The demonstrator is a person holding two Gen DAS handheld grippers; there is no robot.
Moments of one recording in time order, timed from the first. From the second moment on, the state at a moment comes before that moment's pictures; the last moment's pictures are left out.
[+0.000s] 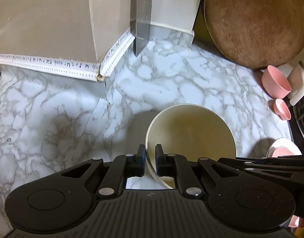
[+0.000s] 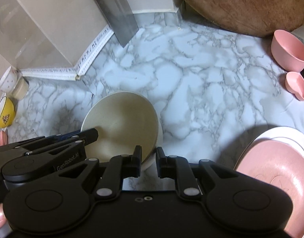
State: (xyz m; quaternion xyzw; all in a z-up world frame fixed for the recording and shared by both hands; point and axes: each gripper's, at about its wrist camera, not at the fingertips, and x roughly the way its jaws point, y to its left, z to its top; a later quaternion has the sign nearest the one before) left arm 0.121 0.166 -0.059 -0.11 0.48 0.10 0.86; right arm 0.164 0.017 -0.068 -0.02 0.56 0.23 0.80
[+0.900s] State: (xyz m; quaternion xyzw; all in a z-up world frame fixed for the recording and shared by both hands) left arm 0.106 0.178 -0.067 -0.13 0.49 0.09 0.86; right arm 0.157 0.020 -0.081 -0.02 0.58 0.25 0.78
